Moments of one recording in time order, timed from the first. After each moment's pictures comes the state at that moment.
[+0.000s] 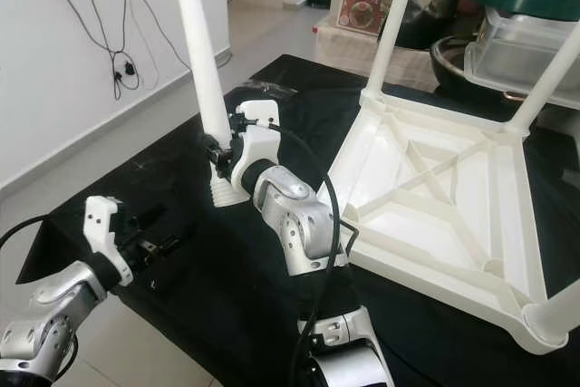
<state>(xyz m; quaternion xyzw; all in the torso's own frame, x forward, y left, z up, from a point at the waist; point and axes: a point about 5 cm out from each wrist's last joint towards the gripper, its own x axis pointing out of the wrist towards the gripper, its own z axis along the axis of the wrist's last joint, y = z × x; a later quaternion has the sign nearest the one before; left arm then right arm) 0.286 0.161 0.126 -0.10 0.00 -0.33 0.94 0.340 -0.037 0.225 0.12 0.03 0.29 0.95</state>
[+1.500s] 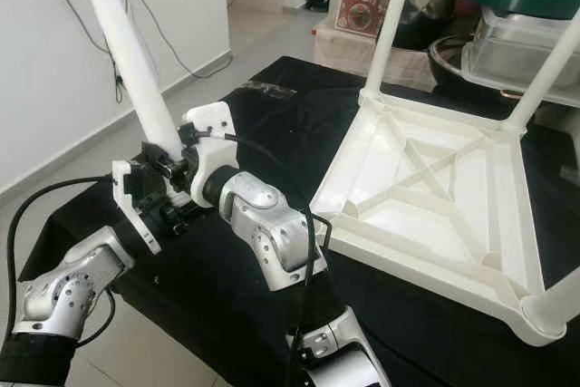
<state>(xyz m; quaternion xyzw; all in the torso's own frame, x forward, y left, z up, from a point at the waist) 0.303 0.140 0.166 -0.23 -0.04 -0.39 0.89 0.314 0.008 0.235 0.09 -0.01 0.41 0.91</state>
